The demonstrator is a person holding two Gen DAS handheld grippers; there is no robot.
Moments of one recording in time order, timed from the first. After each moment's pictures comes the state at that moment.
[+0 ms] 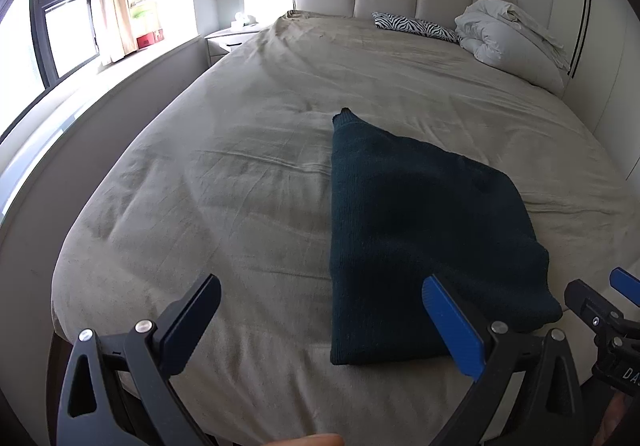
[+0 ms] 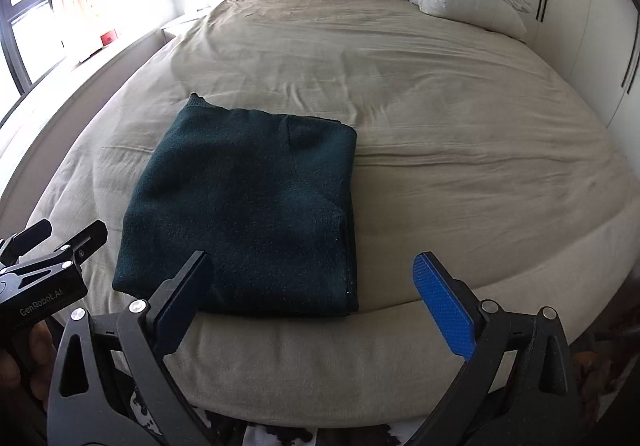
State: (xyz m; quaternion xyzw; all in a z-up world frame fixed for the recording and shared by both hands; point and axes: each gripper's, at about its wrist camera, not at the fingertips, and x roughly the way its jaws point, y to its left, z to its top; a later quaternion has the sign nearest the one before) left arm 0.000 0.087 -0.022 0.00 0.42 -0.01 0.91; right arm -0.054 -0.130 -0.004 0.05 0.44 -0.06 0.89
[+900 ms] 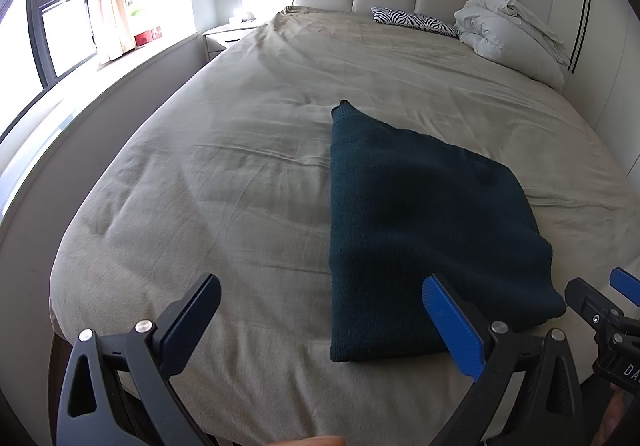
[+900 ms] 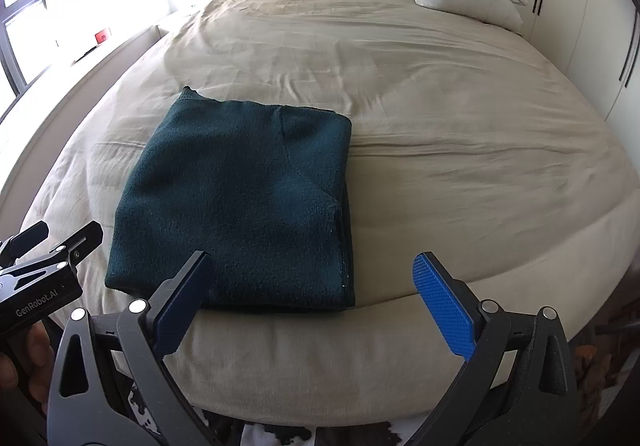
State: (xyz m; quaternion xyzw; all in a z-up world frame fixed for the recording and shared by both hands) left arm 0.001 0.086 -0.029 0.00 0.43 -0.01 0.90; right arm -0.056 -0.129 -0.007 0.05 0.45 -0.07 0.89
